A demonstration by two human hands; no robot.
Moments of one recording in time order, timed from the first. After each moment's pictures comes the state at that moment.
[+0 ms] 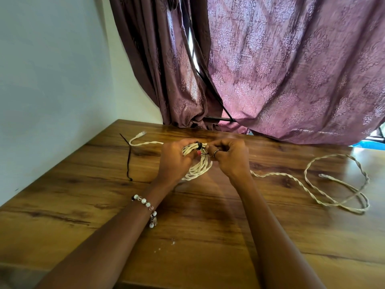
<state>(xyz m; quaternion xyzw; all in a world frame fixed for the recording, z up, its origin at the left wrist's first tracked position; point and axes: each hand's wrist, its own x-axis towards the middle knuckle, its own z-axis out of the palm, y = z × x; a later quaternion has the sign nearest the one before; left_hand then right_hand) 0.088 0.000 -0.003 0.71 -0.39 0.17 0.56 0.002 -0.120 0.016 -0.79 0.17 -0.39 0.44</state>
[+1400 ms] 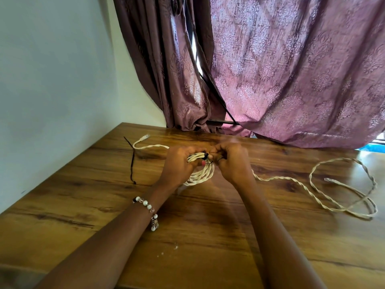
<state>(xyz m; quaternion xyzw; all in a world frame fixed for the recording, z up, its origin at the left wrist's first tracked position) 0.097 0.001 -0.009 0.69 -0.47 0.14 0.53 0.000 -0.123 0.018 -0.88 0.12 -0.34 0.30</state>
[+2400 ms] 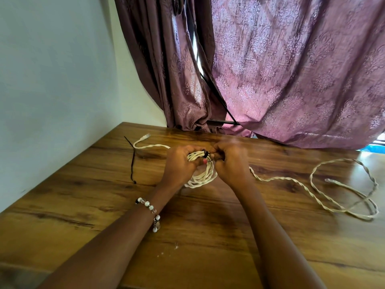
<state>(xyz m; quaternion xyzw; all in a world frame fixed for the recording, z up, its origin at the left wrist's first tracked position) 0.089 -0.002 -0.006 0.71 -0.39 0.09 0.58 0.004 -0.117 0.015 -0.88 0.06 -0.42 0.18</state>
